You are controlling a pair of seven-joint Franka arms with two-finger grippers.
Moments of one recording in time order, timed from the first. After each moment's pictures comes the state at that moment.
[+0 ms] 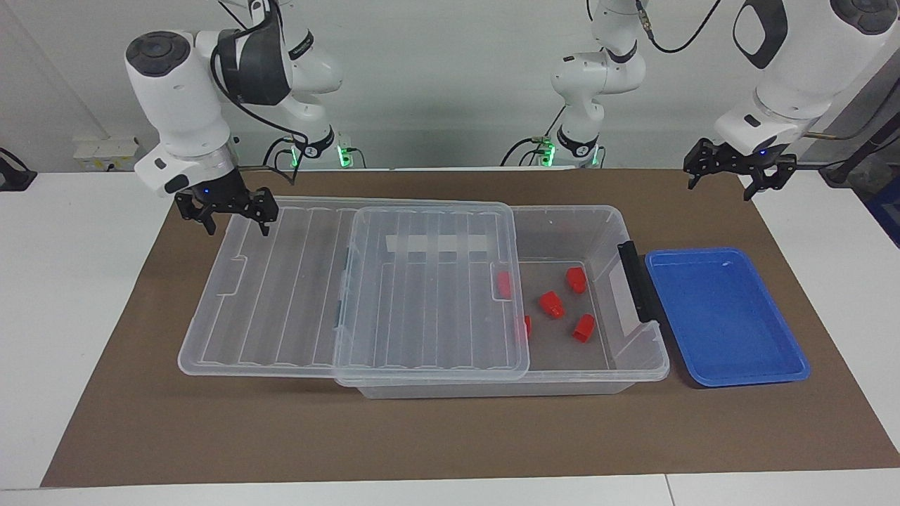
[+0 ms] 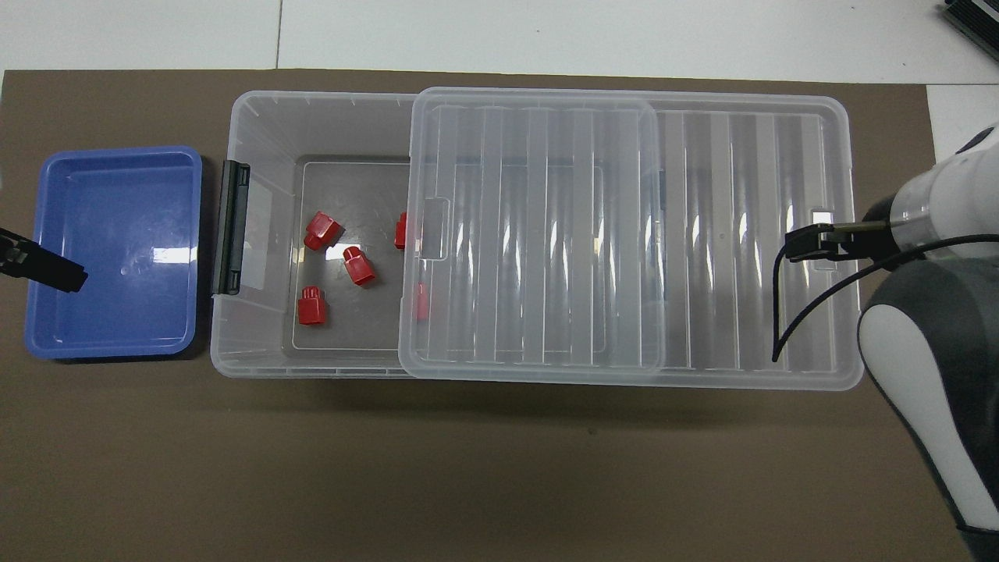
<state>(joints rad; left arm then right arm) 0.02 0.04 -0.05 -1.53 0.10 1.47 0.41 0.02 -0.02 0.06 -1.77 -0.09 1.80 0.18</state>
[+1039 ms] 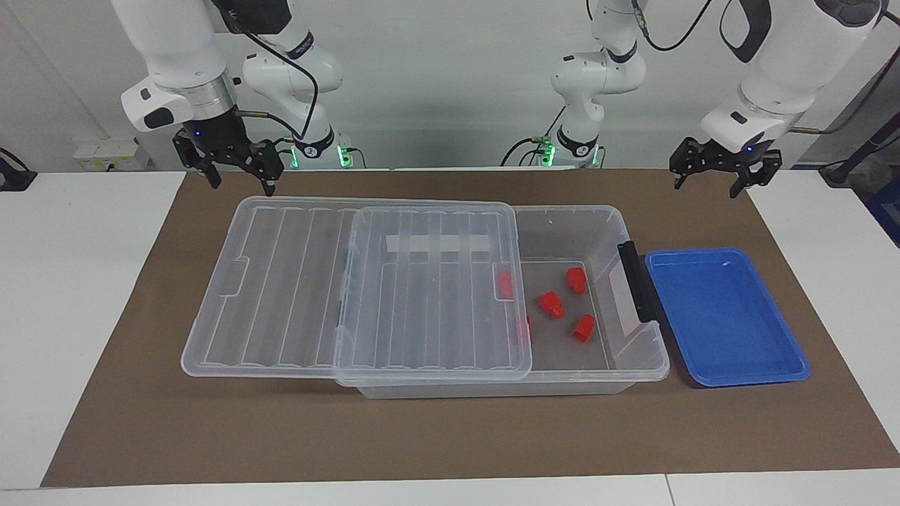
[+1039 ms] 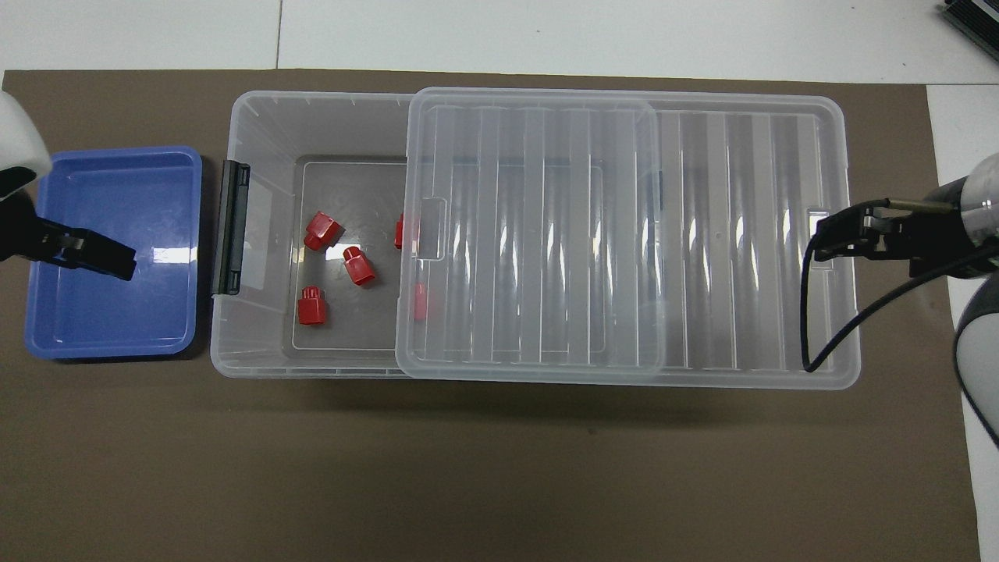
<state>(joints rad) -0.06 0.03 -0.08 -1.53 0.05 1.50 0.07 0.04 -0.02 0.05 -1.57 -0.04 1.54 0.29</state>
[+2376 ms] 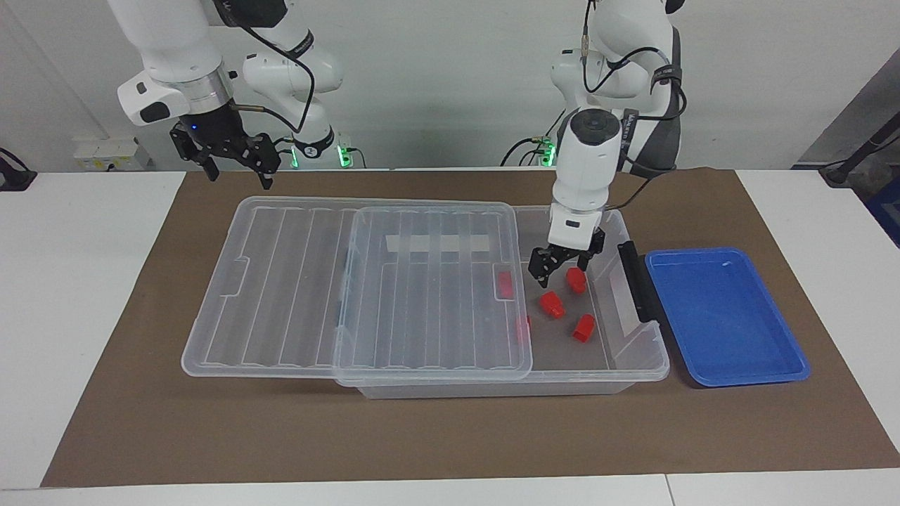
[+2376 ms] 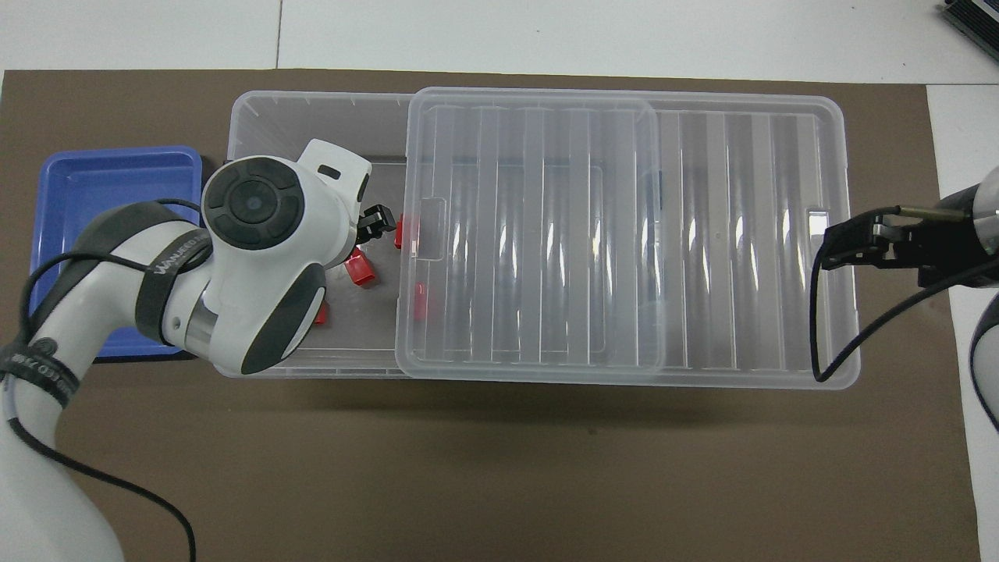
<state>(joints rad) -0.36 0.22 -0.10 -1.84 0.20 2.15 -0.87 0.04 -0.03 0.05 -1.57 -0.04 1.52 0.29</state>
